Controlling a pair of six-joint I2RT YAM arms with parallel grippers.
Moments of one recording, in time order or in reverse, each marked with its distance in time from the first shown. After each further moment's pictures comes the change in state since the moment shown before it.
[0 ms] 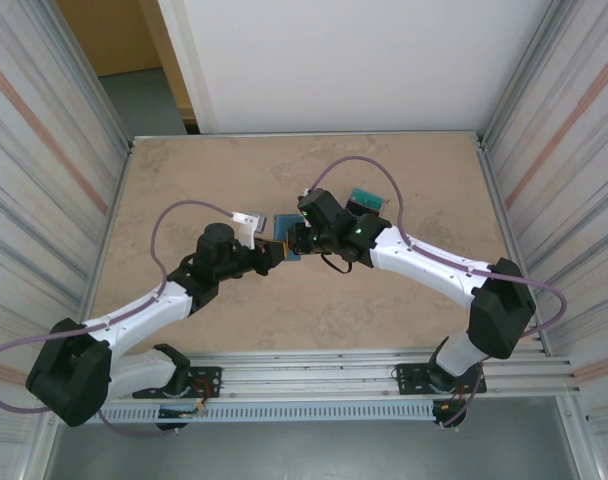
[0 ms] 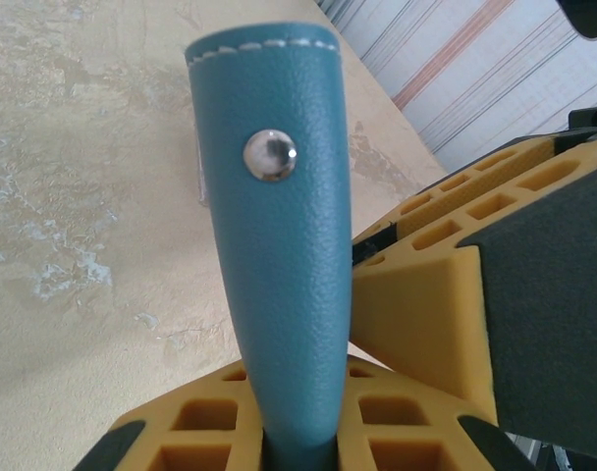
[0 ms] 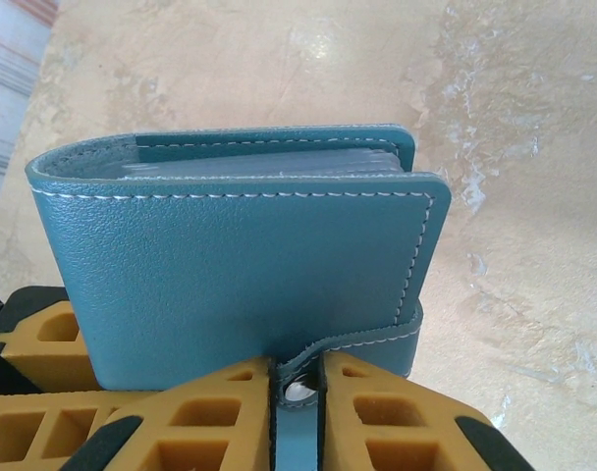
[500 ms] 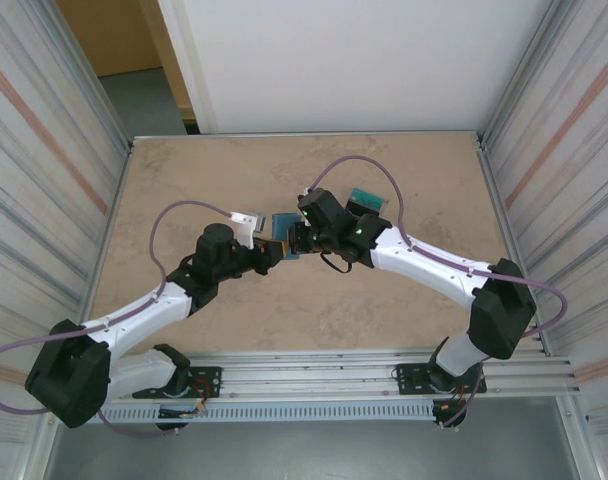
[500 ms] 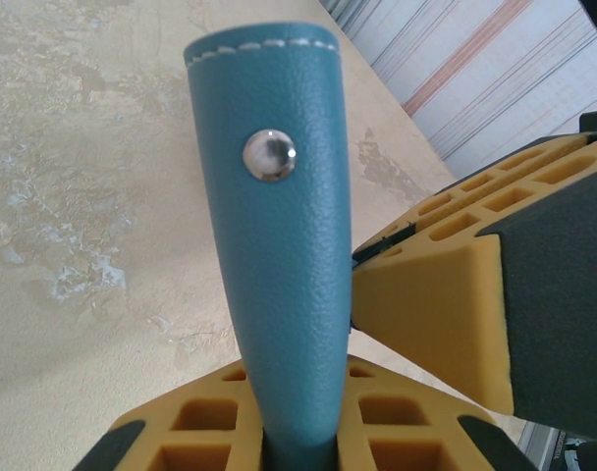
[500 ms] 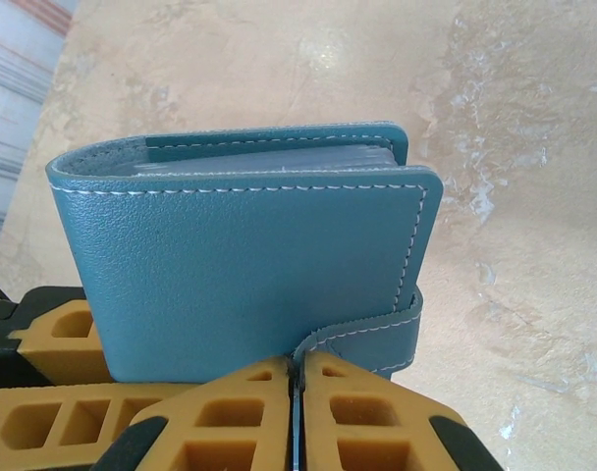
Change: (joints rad) left arm 0.000 -0.006 -0.003 -0.002 -0.026 0.000; right arm 0.000 -0.006 -0.006 0.024 -0.003 0.000
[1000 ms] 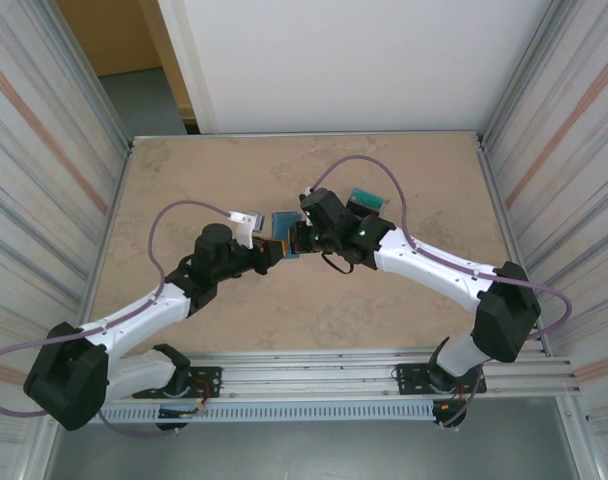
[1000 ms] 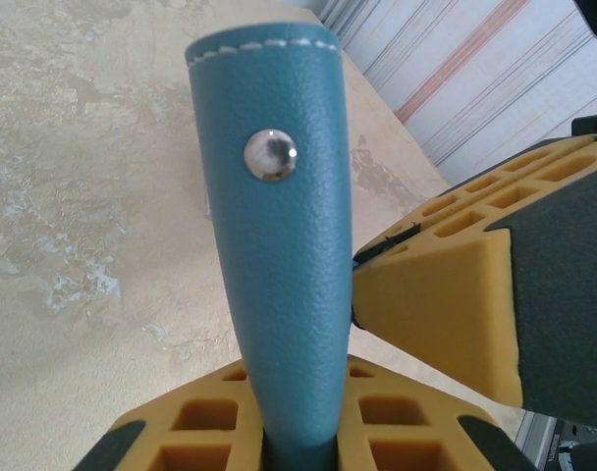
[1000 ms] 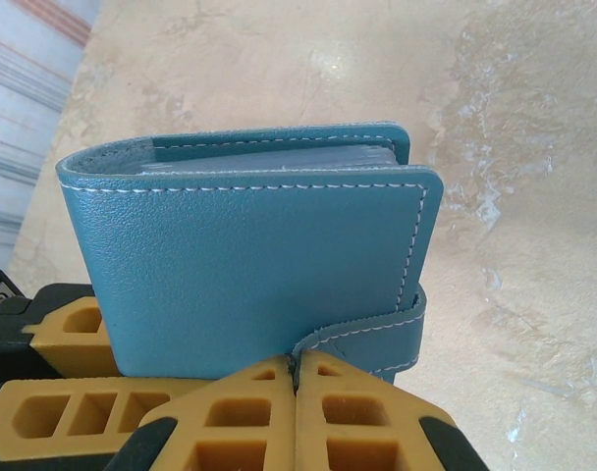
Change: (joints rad) left arm 0.000 -0.017 0.000 0.003 0.000 0.000; right arm 0.000 -0.025 -0.015 0.018 -0.002 0.000
